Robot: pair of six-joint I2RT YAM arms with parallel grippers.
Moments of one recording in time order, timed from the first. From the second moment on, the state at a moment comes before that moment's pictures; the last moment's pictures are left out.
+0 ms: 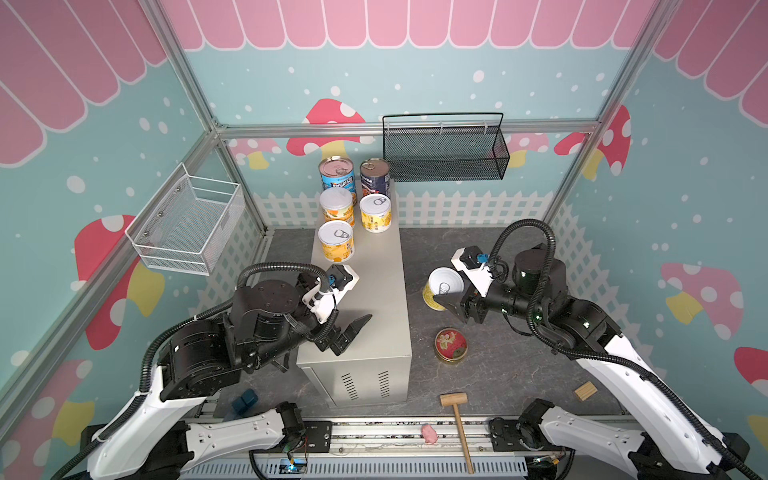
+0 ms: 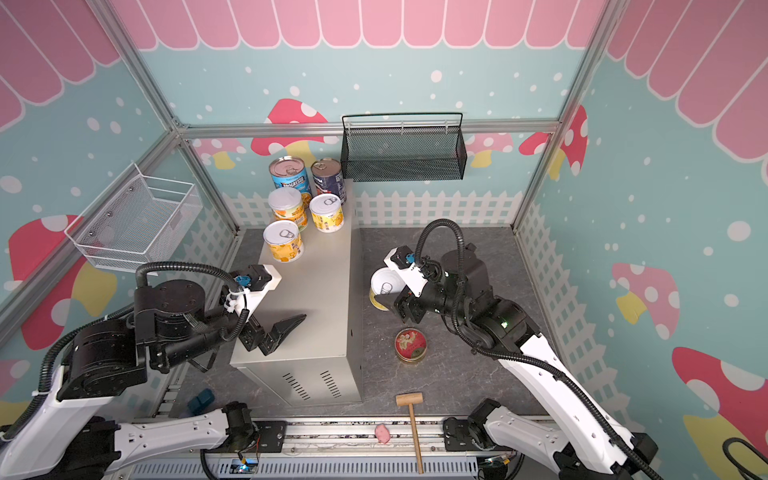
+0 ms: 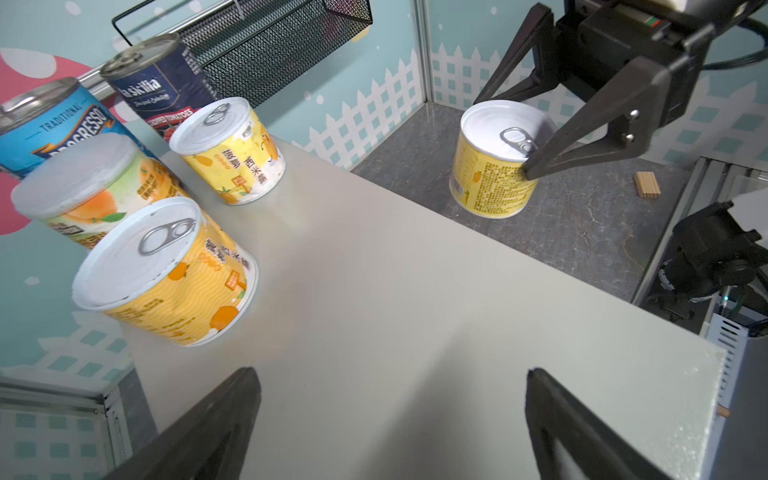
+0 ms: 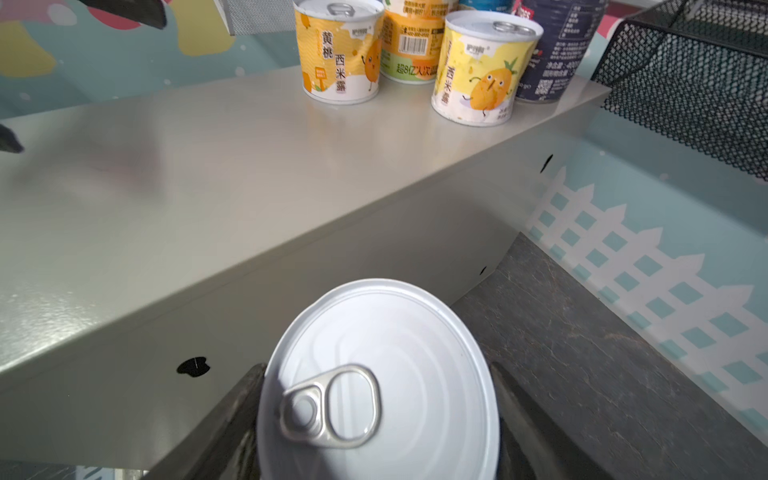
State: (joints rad) left arm -1.02 0.92 1.56 -1.09 -0.31 0.10; right arm 0.66 1.02 1.30 -0.65 -0.32 -0.22
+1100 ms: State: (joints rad) left arm -1.01 0.79 1.43 -0.95 -0.61 0.14; right arm 0.75 1.31 1.68 -0.68 -0.48 -0.30
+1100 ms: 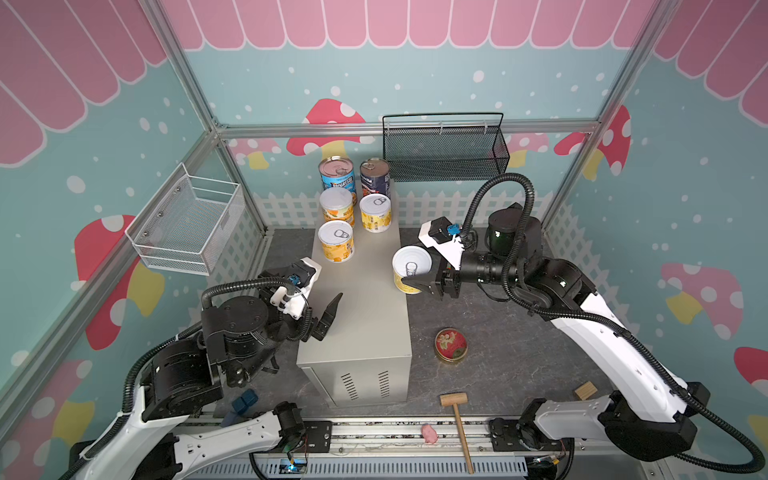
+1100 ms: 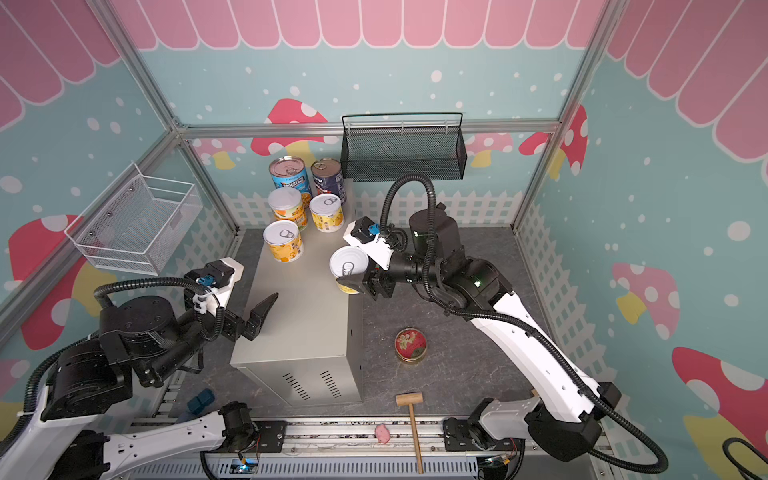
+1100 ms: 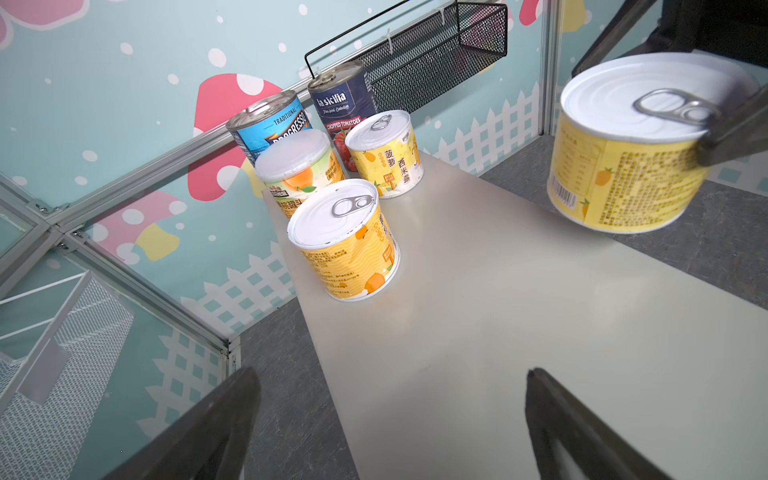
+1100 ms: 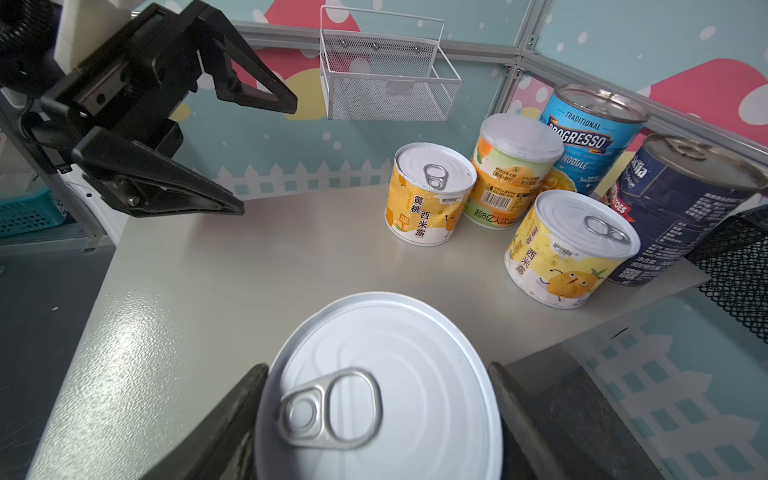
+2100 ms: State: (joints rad) left arm -1.01 0.87 1.49 -1.01 -0.37 0.15; right arm 0.76 1.49 1.68 -0.46 -0.46 -0.21
